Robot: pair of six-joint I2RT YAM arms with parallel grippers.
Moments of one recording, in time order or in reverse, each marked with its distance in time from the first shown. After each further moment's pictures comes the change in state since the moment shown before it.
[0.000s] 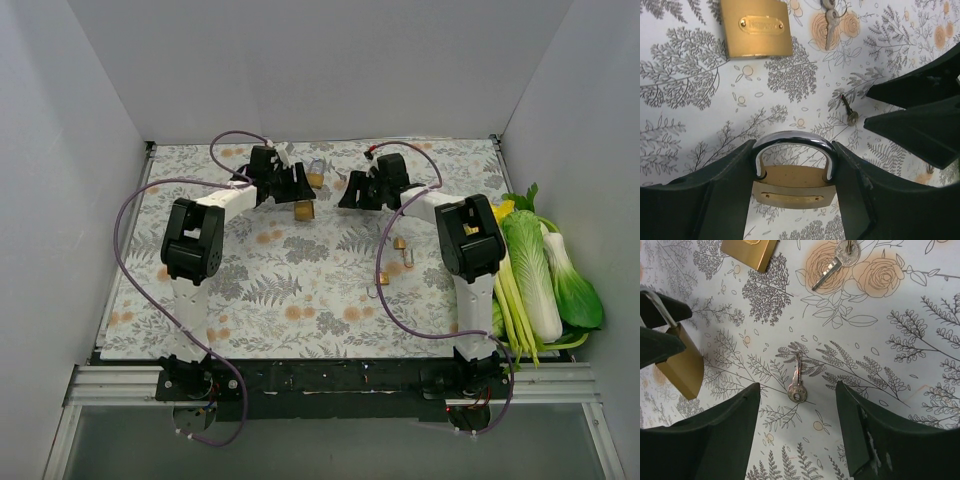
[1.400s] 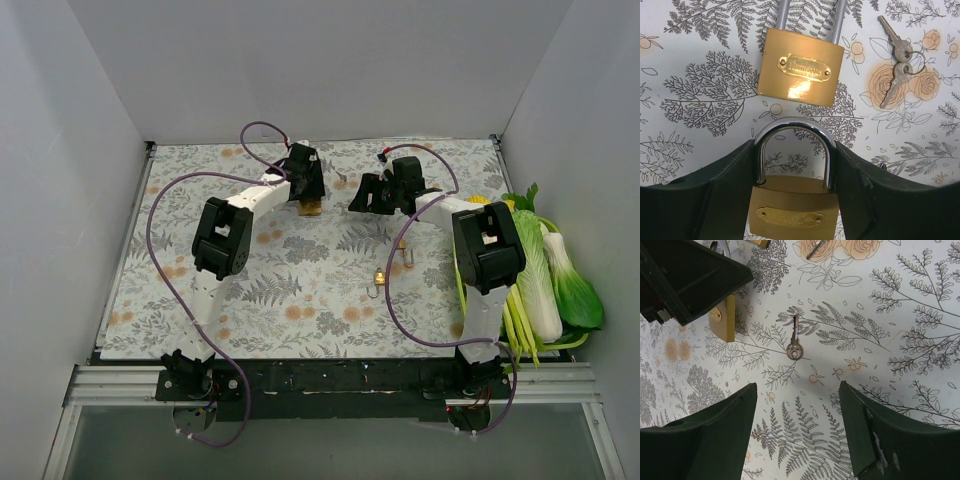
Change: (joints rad) left arm -0.153 0.211 0.350 -0.260 -0.547 -0.096; right arm -0.044 -0.159 -0.164 0.003 -0.040 -0.011
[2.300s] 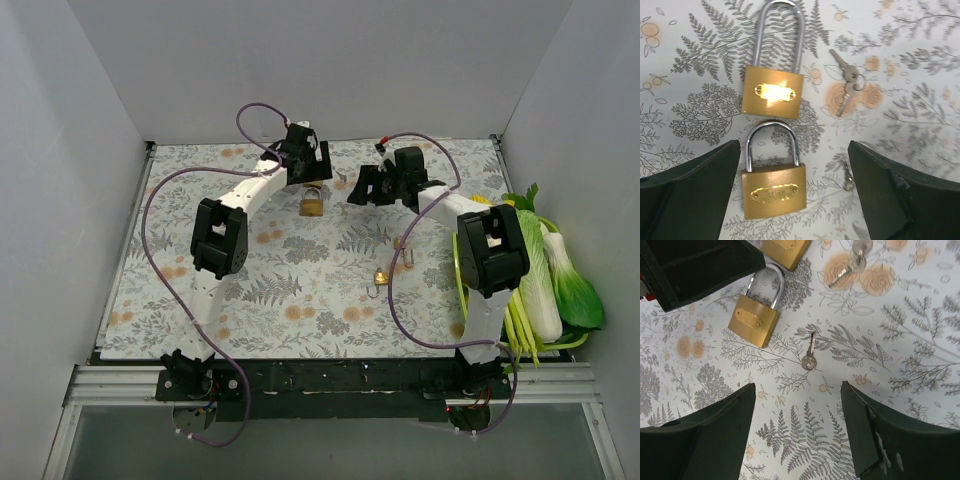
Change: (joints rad) left arm 0.009 0.019 0.206 -0.151 0.024 0.018; right arm -0.001 -0.019 0.048 -0.028 -0.027 -0.059
